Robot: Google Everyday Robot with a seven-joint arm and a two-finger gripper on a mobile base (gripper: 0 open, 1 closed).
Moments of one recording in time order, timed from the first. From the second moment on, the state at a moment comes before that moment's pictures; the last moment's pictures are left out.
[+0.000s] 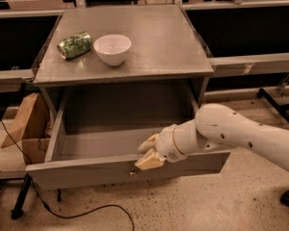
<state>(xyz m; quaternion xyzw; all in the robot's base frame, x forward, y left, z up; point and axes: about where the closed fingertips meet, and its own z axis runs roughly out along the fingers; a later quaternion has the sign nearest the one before) 0.487 -0.001 0.677 -0.58 0.72 0.23 0.32</state>
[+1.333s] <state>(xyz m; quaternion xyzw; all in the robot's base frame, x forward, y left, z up) 0.518 0.023 0.691 -0.59 0.71 0.22 0.32</state>
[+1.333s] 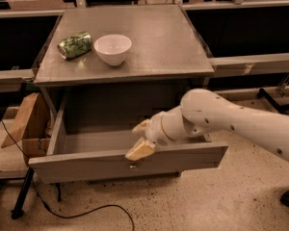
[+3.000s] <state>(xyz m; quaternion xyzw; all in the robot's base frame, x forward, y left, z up) 0.520 -0.001 0.730 -0.60 0.70 0.22 0.31</state>
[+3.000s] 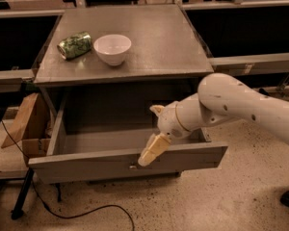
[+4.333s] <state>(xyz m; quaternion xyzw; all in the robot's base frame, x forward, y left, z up) 0.409 -0.085 0.719 -0.56 0.73 0.25 0.31</state>
